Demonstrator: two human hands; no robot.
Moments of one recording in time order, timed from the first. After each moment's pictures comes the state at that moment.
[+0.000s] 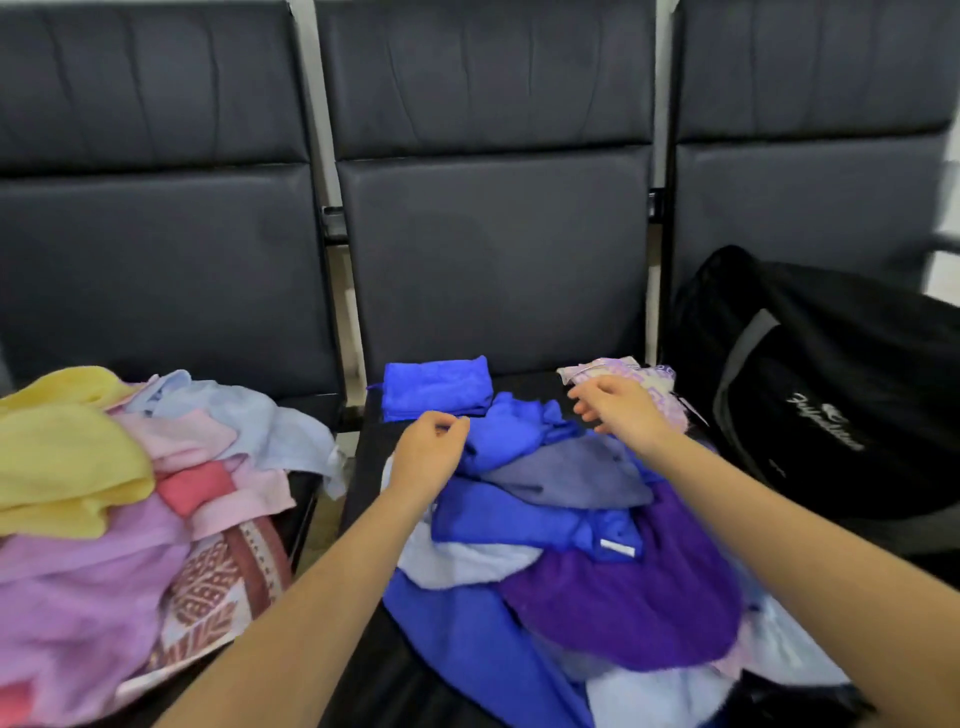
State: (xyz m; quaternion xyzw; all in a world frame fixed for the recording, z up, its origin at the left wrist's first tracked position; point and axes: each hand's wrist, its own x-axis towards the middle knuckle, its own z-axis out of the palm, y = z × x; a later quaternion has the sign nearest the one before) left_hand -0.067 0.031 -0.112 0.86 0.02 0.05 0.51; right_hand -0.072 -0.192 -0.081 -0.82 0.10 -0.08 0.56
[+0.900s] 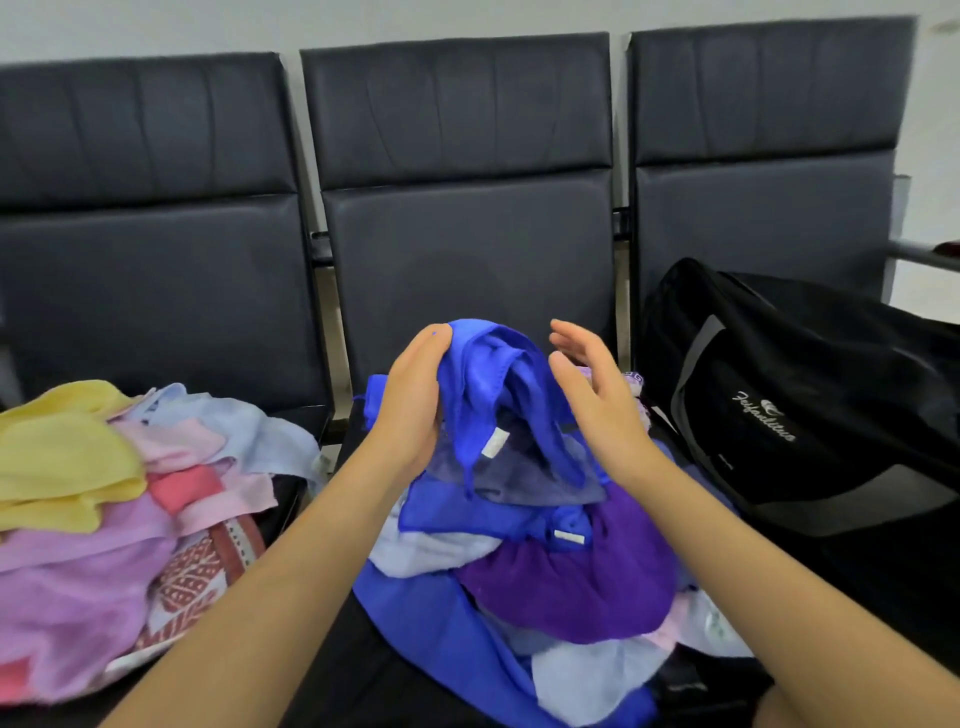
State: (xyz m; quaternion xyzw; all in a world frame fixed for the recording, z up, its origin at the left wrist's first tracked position) left_hand -0.147 -0.011 -0.003 0.60 -0.12 0.02 0.79; right_hand -0.158 -0.180 -0.042 -0.72 -0.12 -0.25 0.64
